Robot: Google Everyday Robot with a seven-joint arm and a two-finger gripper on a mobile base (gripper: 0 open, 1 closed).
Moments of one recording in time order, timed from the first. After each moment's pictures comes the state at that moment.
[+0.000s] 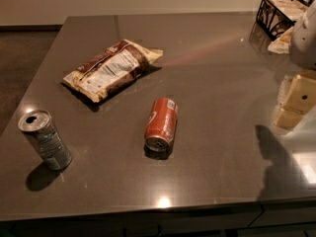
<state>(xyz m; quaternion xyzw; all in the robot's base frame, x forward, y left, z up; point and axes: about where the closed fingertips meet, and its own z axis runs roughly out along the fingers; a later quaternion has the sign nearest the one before) 0.438 -0.216 0.977 -0.60 0.78 -0.04 0.16</state>
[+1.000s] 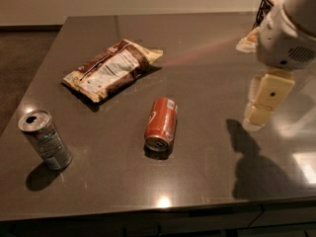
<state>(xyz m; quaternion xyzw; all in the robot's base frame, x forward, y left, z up) 0.453 -0.169 0.970 -0.65 0.74 -0.01 0.17</state>
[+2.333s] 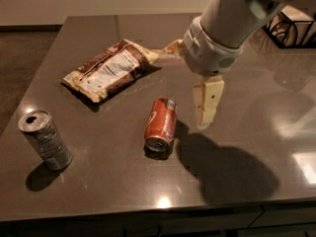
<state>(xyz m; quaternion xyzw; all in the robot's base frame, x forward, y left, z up) 0.483 -0.053 0.934 -0.83 0.52 0.03 0.20</state>
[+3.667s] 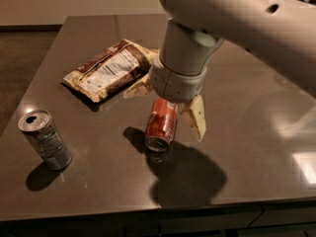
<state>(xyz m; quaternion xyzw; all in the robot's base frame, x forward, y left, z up) 0.453 -0.014 0.887 -0.96 0.26 -0.01 0.12</state>
